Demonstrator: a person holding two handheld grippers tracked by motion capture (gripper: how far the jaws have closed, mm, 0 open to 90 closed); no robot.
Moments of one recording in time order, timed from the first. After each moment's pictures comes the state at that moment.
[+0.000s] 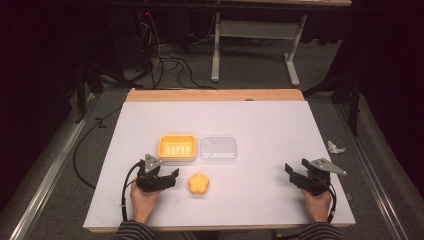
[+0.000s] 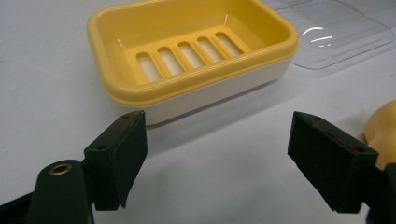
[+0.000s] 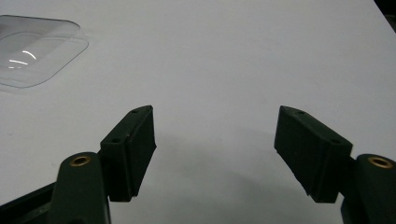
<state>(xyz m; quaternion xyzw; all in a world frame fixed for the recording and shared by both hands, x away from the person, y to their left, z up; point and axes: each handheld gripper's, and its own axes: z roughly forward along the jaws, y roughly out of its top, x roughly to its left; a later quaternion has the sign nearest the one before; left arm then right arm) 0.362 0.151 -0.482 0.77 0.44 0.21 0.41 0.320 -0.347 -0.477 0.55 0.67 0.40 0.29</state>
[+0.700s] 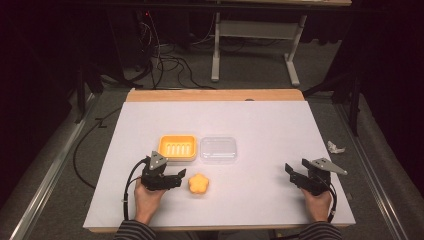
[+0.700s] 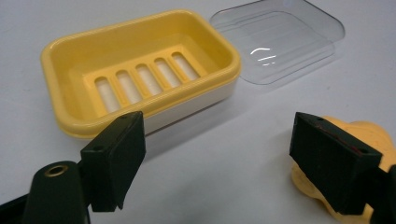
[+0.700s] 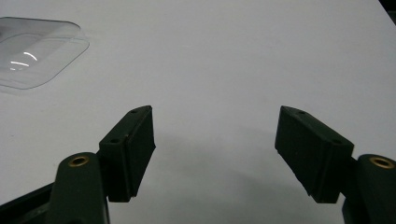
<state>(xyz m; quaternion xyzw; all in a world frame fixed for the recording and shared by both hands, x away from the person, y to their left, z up) 0.358 0.133 -0.458 0.79 0.42 0.17 0.42 0.321 -0.348 -0.477 0.55 0.67 0.40 0.28</state>
